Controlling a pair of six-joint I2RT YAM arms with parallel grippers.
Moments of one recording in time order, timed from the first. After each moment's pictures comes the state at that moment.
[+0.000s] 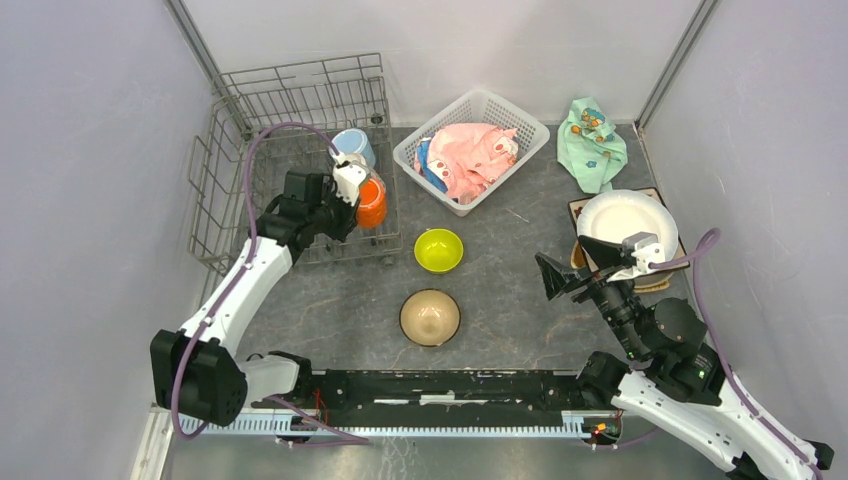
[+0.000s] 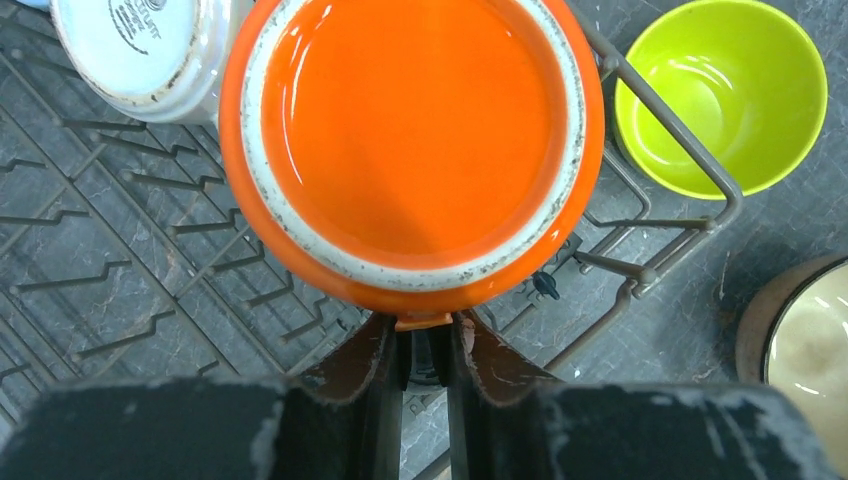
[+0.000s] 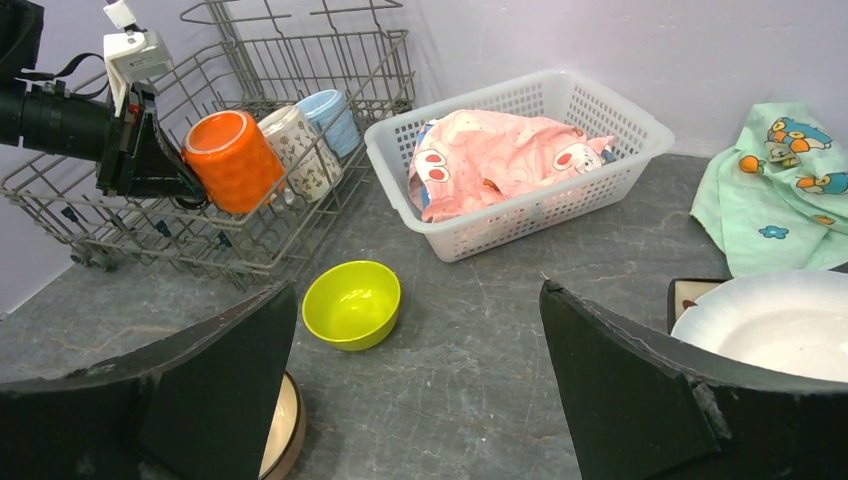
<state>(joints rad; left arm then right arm) -0.26 1.22 1.00 -0.49 0.21 0.31 0.93 0.24 0.65 -0.30 0.48 0.11</state>
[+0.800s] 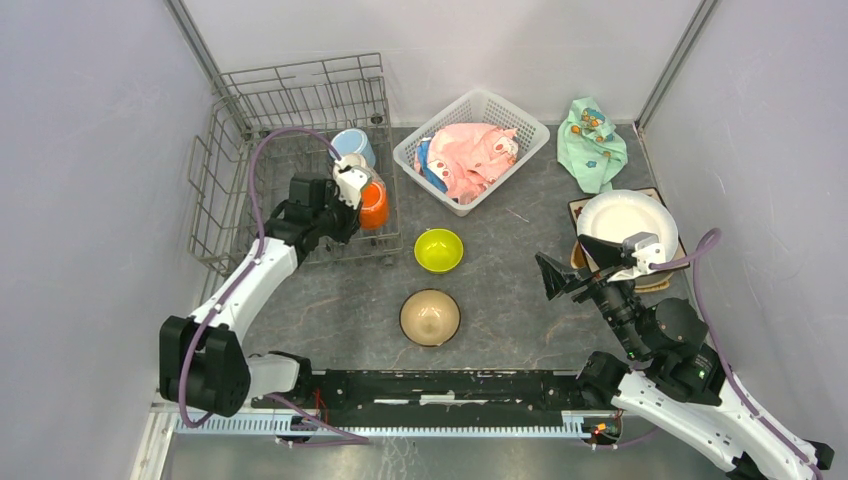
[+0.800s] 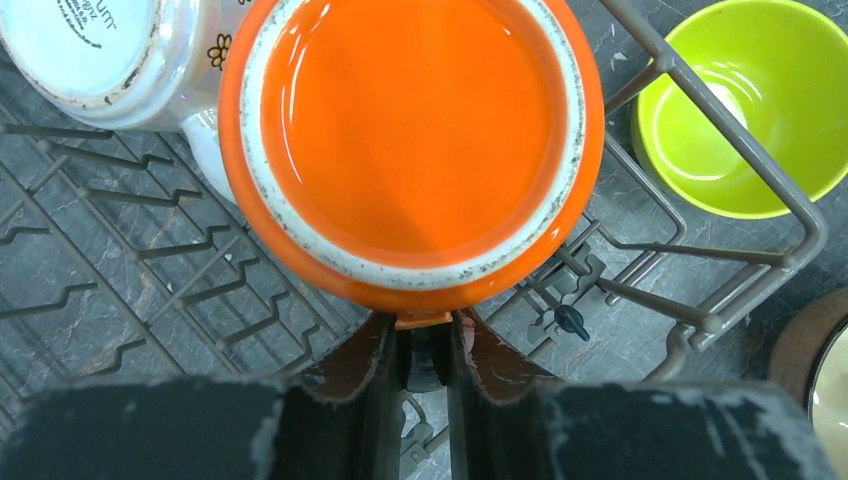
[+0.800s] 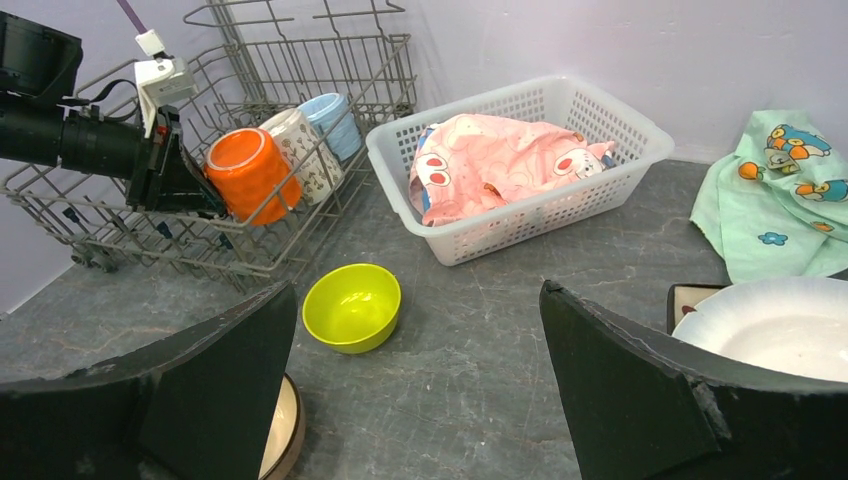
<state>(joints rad) -0.24 1.26 0.91 -0.35 0.24 0.30 0.93 0.24 0.66 -0.30 0.47 0.10</state>
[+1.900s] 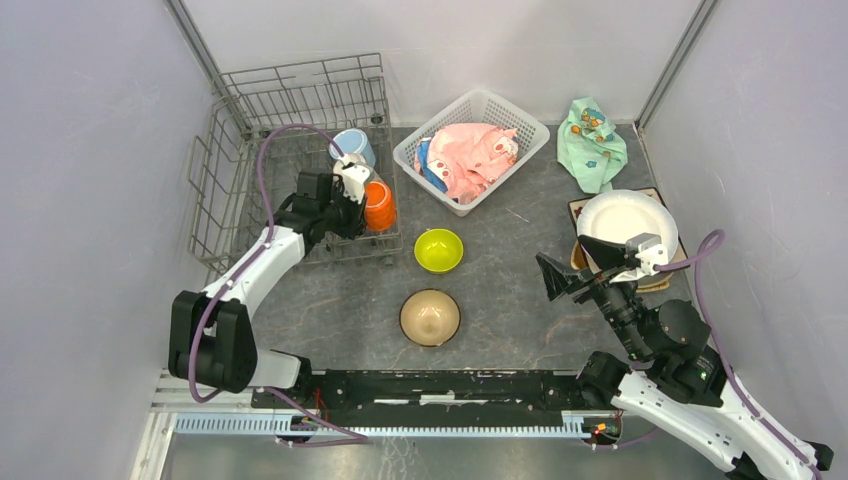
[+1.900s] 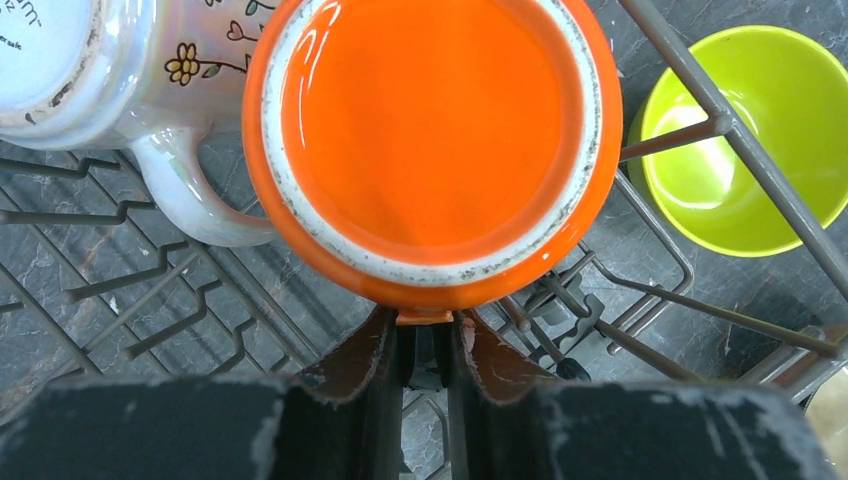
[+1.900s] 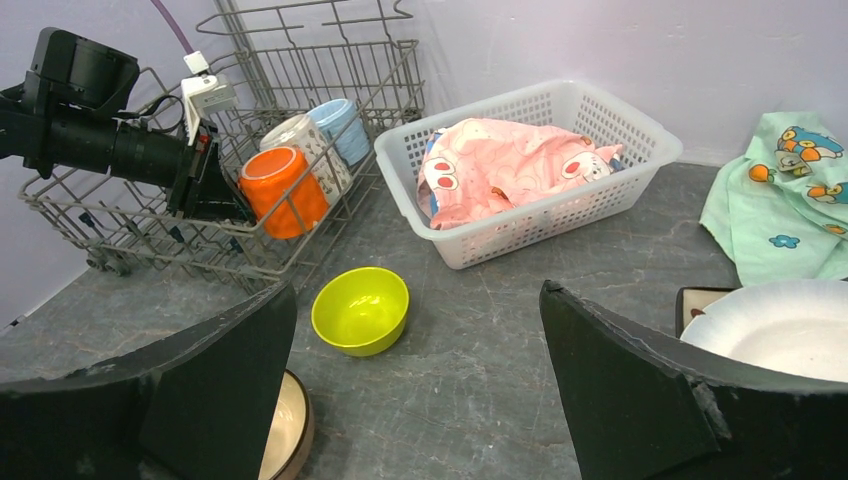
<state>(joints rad) -0.24 1.37 0.94 -0.31 0.25 0.23 0.93 0.23 0.66 -0.29 0.46 0.11</state>
